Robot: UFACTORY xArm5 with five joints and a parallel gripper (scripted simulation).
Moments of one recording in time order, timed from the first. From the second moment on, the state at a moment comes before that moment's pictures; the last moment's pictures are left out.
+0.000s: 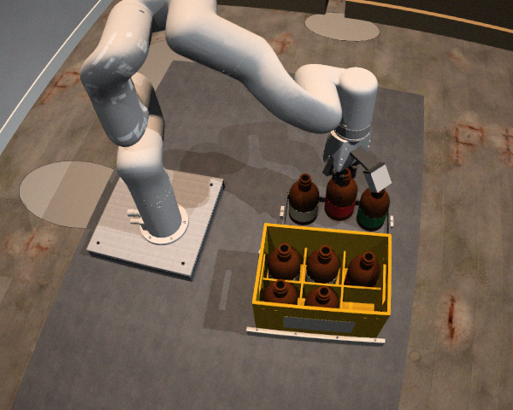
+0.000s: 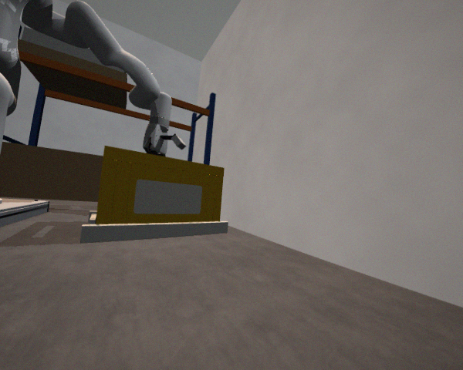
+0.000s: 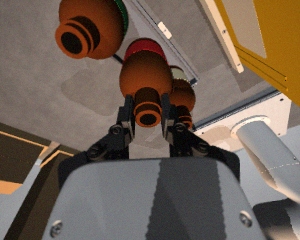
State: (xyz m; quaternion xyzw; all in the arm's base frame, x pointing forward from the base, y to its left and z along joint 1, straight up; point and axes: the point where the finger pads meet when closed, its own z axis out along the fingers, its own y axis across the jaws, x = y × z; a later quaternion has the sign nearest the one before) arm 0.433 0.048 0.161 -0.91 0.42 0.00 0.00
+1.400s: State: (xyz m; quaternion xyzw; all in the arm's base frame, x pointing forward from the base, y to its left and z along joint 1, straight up) arm 0.433 0.048 0.185 -0.91 0.42 0.00 0.00
